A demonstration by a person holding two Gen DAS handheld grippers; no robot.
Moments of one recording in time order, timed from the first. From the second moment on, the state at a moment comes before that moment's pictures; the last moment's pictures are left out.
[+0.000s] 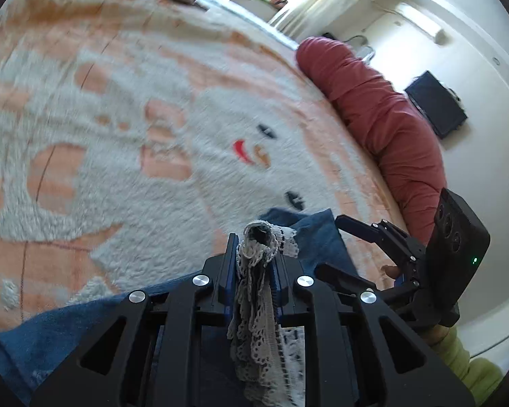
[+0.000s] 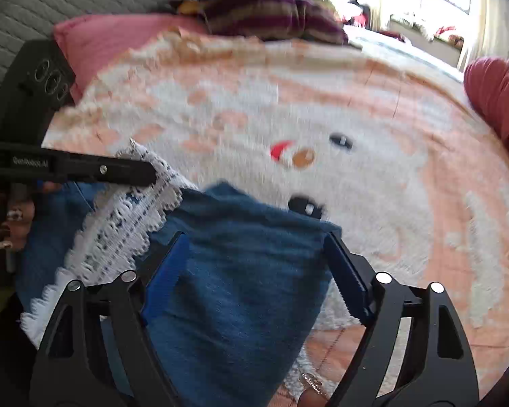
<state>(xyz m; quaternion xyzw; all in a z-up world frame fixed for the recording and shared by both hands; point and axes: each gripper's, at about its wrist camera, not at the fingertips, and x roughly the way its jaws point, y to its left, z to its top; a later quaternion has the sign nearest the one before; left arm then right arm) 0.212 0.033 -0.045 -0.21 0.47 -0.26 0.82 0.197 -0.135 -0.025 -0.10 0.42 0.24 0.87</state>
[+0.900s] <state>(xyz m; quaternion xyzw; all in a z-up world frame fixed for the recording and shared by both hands) 0.172 0.038 0.005 -0.12 0.41 -0.21 0.88 0.158 -0.177 -0.010 -0.05 0.39 0.21 0.90</state>
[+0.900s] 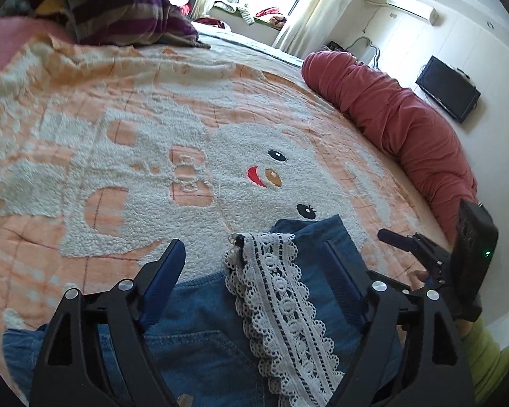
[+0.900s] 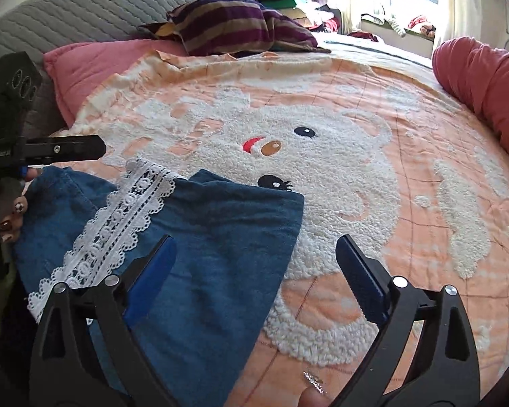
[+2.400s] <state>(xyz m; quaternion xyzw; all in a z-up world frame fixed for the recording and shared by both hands) 0.037 0.018 -0.064 -0.26 0.52 -0.22 0.78 0.036 -0.153 -0.029 -0.08 0.42 0.31 0.85</state>
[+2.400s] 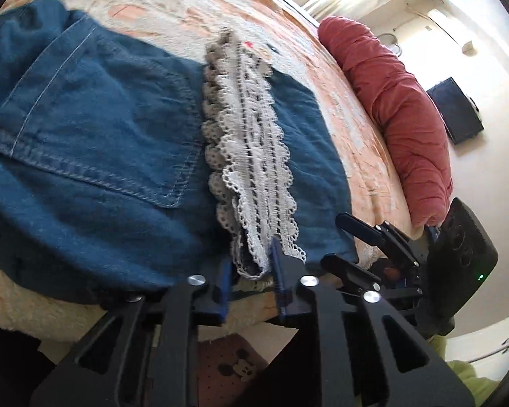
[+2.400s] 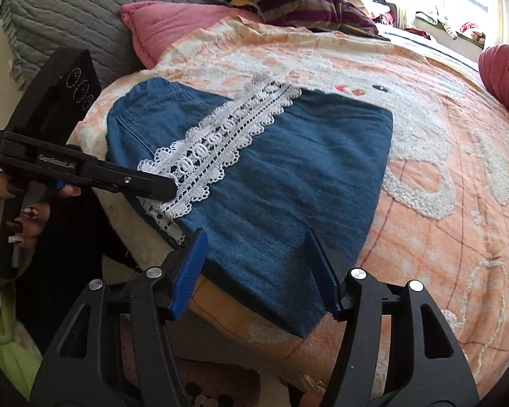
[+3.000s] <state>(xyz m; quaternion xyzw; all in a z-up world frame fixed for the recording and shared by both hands) 0.031 -0.001 -0.040 -0.11 0.51 -0.18 0.83 0.040 -0.146 -0.039 -0.12 0.42 0.28 0.86</state>
